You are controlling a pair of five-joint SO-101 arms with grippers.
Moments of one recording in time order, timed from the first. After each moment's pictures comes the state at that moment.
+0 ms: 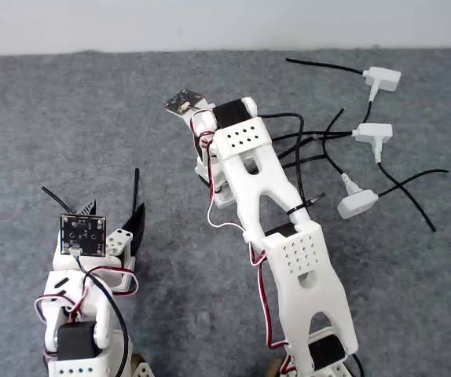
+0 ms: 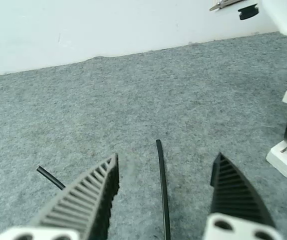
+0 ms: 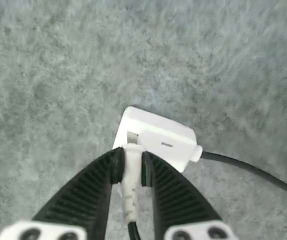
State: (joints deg) left arm -9.1 -103.6 90.9 48.8 -4.0; right arm -27.0 54.5 -58.5 100.2 21.4
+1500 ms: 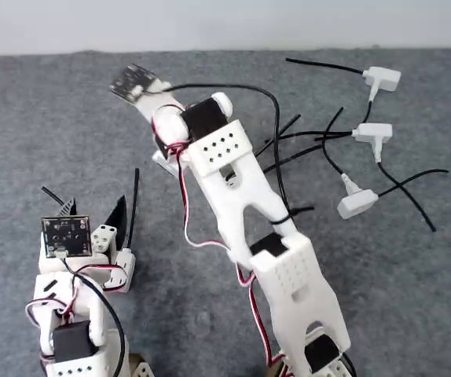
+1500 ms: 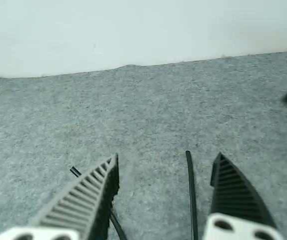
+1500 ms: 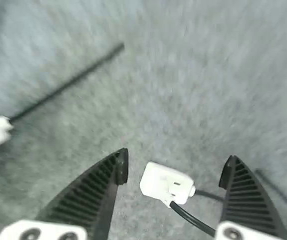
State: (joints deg) left arm -15.4 -103.6 90.9 45.6 -4.0; right arm -37.0 41.9 -69.1 100.7 21.5
